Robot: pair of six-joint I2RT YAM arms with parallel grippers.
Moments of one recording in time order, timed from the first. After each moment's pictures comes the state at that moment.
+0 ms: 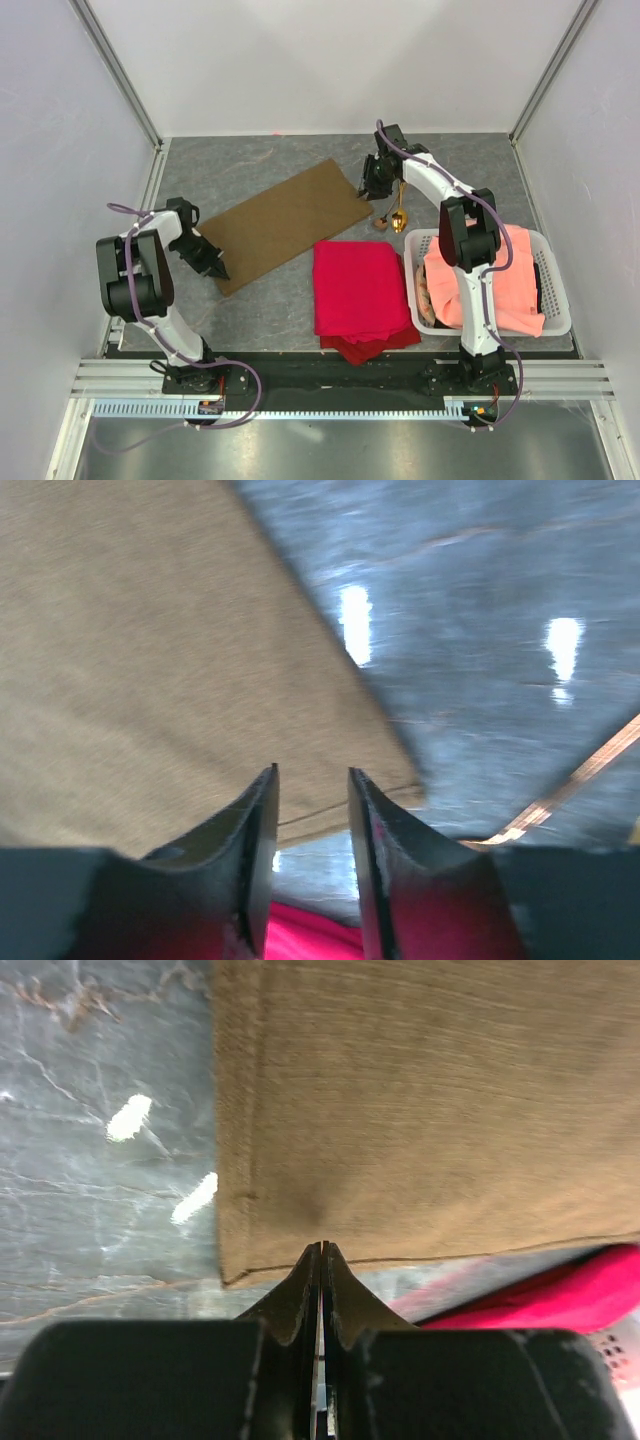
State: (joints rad) left arm 0.20 1.73 1.01 -0.82 0.25 -0.62; right arm 0.33 2.29 1.94 -0.65 -0.19 0.54
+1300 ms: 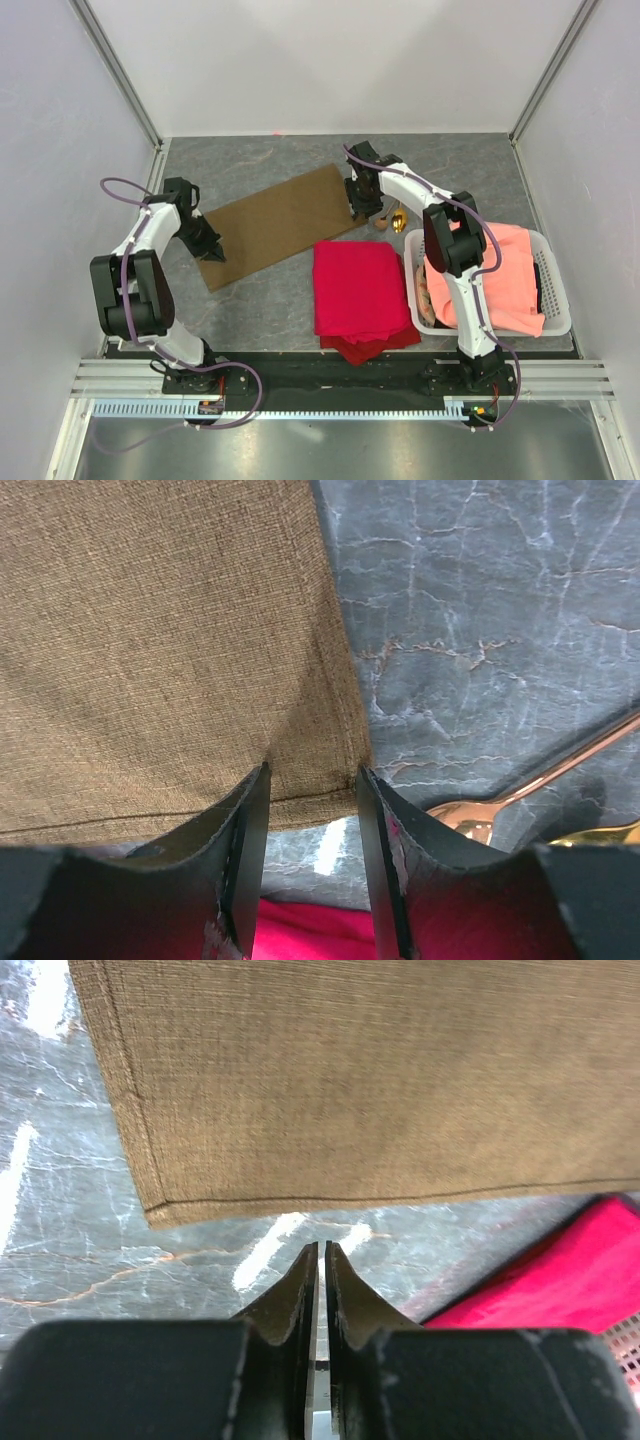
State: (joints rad) left arm 0.13 1.62 1.12 -0.90 0.19 -0.53; right arm 0.45 2.31 1.92 -0.78 0.01 0.26
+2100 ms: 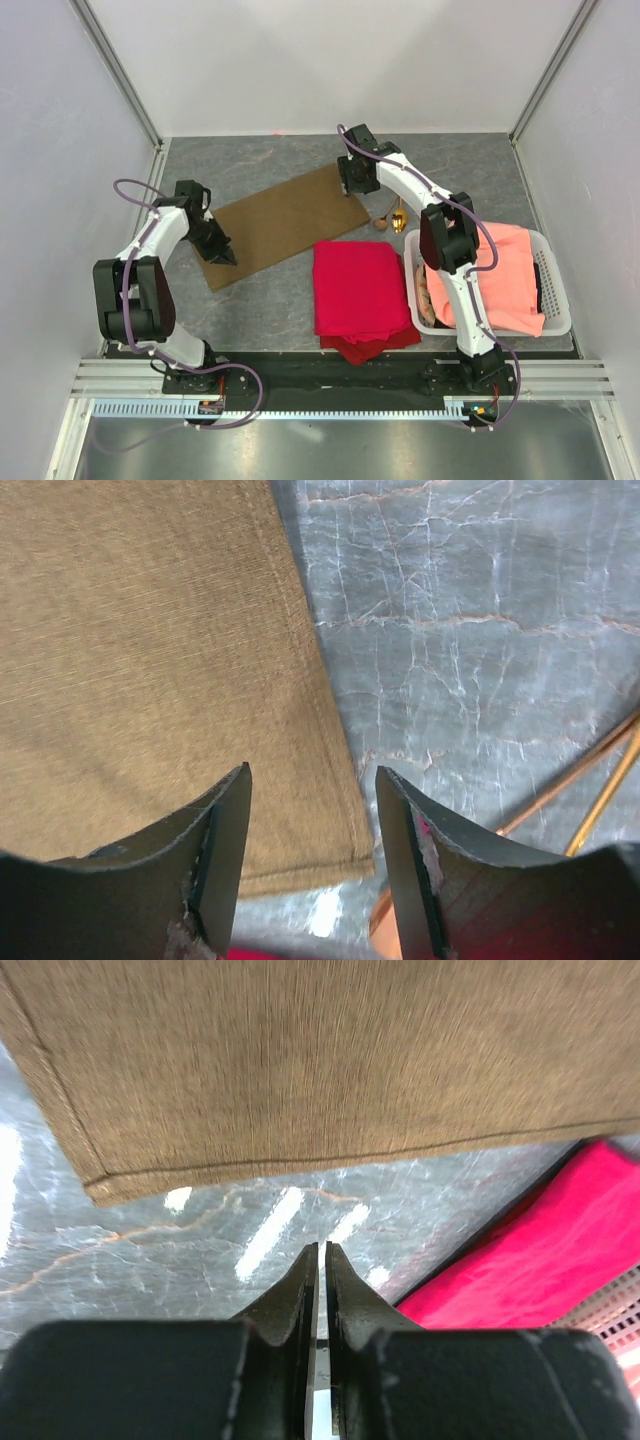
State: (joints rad) left arm 0.06 1.57 1.09 -0.90 0.25 -0.55; right arm 0.46 2.37 2.13 -0.77 0.11 0.25
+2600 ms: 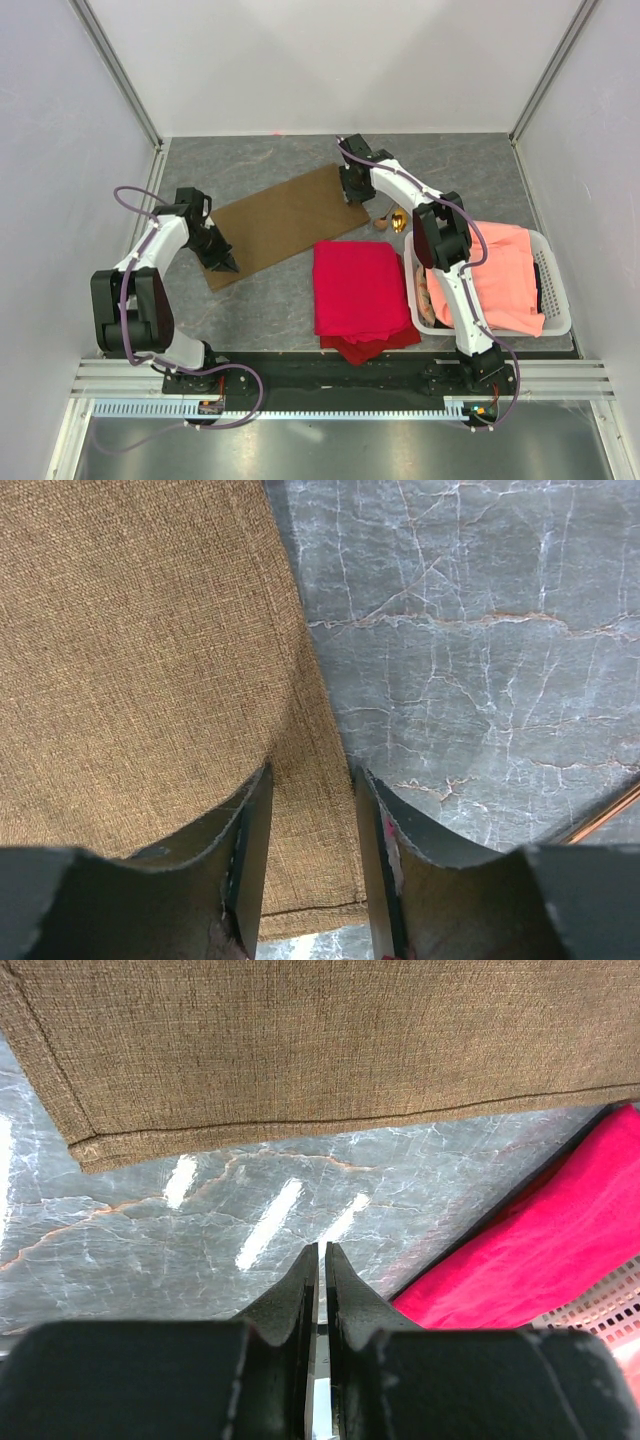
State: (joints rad) left arm 0.05 1.50 1.01 -0.90 0.26 -0.55; right arm 0.47 2.45 2.14 -0.75 0.12 0.23
